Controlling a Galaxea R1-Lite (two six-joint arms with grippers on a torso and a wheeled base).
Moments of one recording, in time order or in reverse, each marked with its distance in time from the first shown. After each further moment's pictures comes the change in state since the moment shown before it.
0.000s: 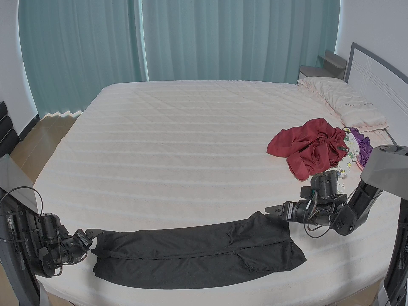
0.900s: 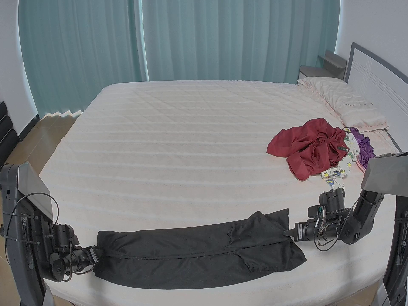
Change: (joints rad) left arm -0.064 0.154 -0.020 -0.001 0.211 0.369; right arm -0.095 0.070 0.133 -0.022 0.088 -0.156
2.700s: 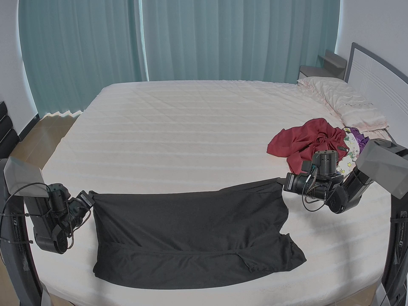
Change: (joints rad) left arm -0.002 -0.121 -0.396 0.001 0.013 -0.366; right arm -0.005 0.050 -0.438 0.003 -0.024 0.135
